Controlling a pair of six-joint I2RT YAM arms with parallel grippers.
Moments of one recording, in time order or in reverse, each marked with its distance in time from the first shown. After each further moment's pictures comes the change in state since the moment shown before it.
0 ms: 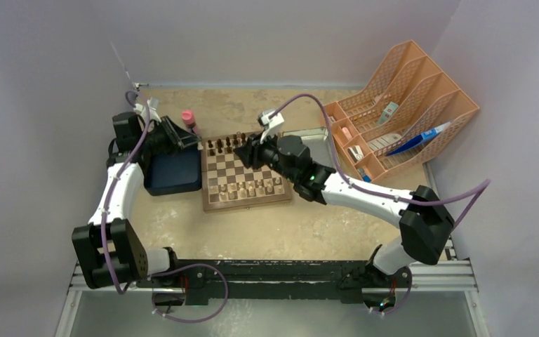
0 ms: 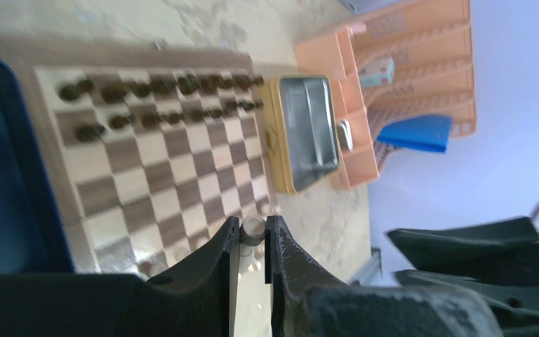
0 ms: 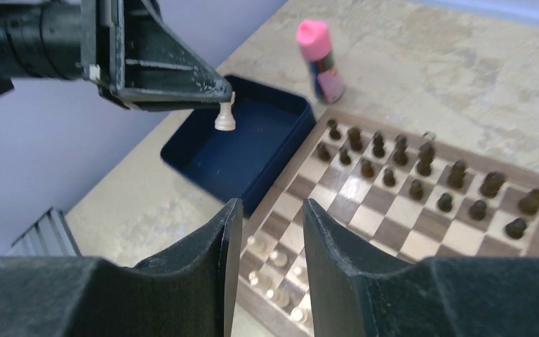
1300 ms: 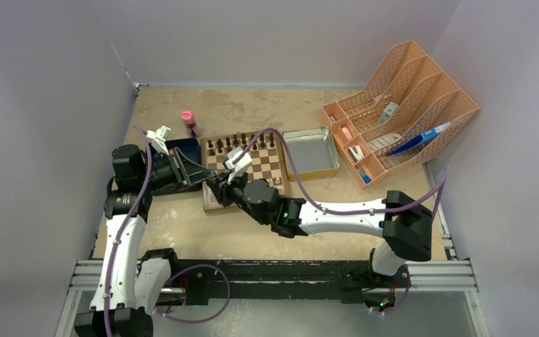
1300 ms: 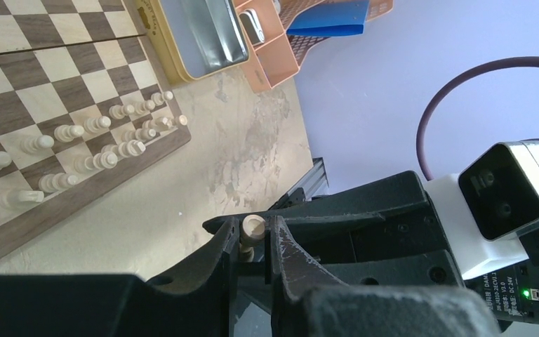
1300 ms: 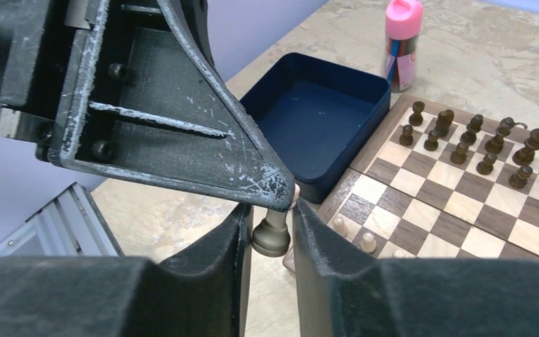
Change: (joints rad) left arm -0.087 -0.531 -0.241 -0.193 0.233 -0.107; right arm 0.362 0.108 -0.038 0.183 0.342 -0.063
